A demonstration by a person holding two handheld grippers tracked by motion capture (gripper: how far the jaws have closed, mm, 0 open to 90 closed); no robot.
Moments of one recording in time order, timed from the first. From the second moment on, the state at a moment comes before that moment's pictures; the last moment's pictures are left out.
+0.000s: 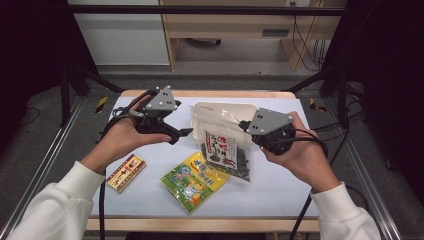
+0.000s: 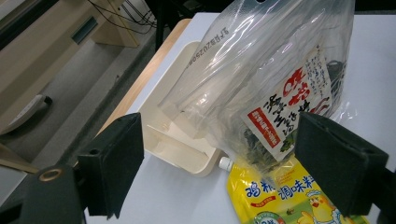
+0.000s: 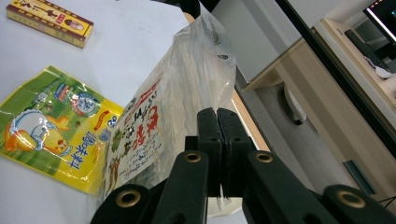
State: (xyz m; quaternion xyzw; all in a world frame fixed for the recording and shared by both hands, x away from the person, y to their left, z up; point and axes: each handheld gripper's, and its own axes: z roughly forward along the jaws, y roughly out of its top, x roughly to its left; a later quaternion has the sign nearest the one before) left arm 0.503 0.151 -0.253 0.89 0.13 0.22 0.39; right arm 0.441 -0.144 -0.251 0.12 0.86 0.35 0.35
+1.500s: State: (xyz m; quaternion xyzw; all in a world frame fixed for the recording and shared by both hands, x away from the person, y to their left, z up) left arm 0.521 0.106 -0.285 0.93 0.06 0.19 0.31; right arm 0.443 -0.139 -0.248 0.11 0.87 0.35 0.33
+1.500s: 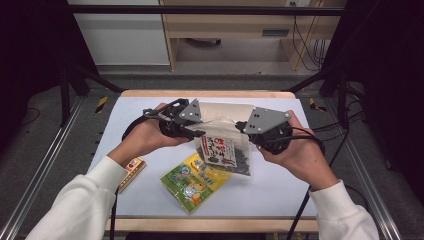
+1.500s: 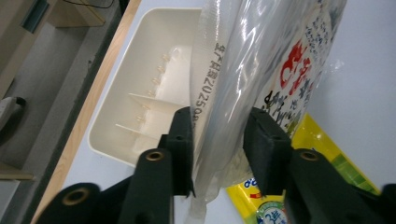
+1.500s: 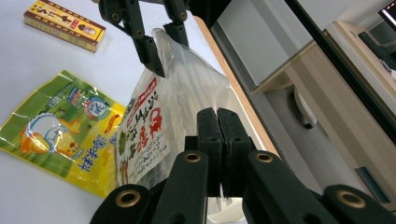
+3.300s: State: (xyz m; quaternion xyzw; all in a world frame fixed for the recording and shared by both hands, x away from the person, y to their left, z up) left arm 0.495 0.077 -0.264 0.94 0.01 0.16 0.30; right arm 0.463 -0.129 -0.230 0.13 0.94 0.24 0.22
